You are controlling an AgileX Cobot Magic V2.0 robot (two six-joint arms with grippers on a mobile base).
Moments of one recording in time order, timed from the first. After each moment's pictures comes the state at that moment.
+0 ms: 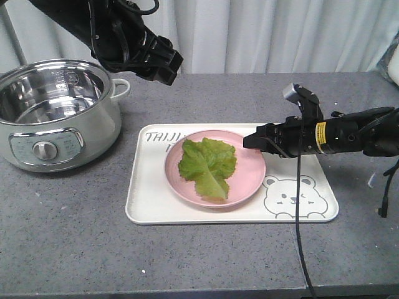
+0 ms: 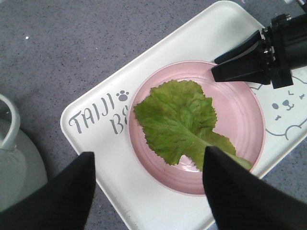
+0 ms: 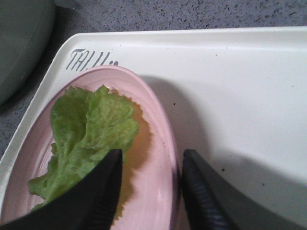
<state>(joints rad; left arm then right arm) -0.49 1.80 -2.09 -0.09 1.27 0.09 0.02 1.95 -1.24 -1.77 -0.77 1.98</state>
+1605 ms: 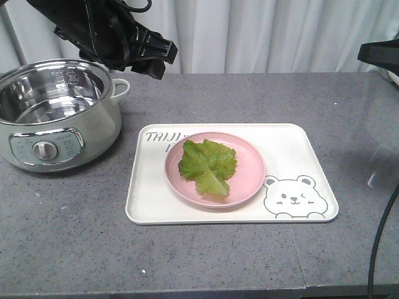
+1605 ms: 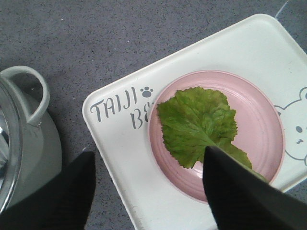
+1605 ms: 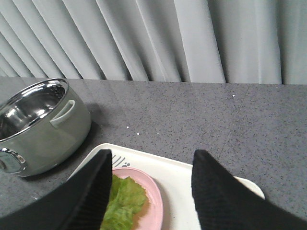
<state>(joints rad) -0.49 1.80 -2.09 0.01 1.27 -0.09 -0.41 1.46 -1.24 -1.77 -1.05 1.92</state>
